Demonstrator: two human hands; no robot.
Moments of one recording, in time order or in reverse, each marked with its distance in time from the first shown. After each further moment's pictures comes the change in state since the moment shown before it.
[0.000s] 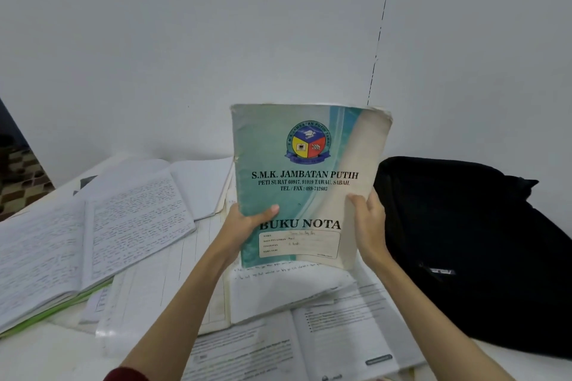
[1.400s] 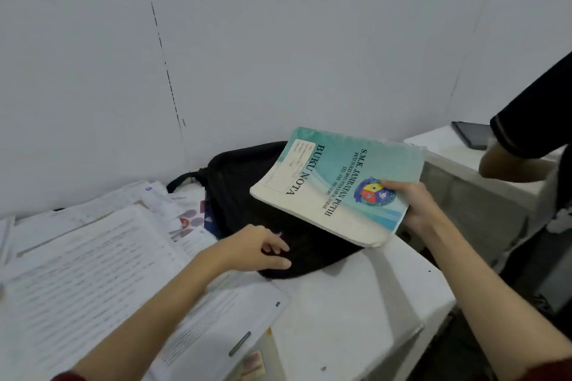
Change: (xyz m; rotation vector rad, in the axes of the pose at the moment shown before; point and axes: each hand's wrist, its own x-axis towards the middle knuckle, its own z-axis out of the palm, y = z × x) left_hand -0.011 0.001 0.221 1.053 -1.135 0.398; right_hand -0.067 -0.087 -0.307 0.191 0.482 0.250
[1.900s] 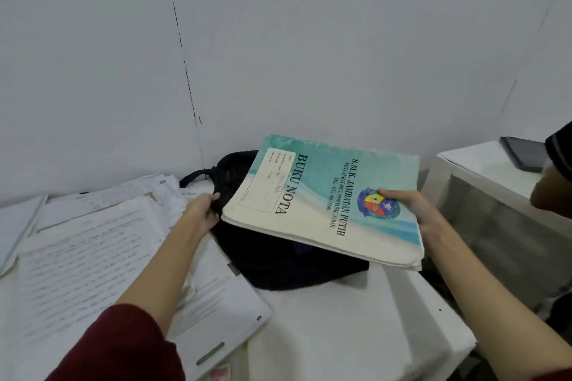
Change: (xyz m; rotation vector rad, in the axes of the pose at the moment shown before) left_hand 0.040 -0.043 -0.034 -1.629 0.955 -0.554; right_hand 0.071 -0.002 -0.029 -0.095 -0.350 0.361
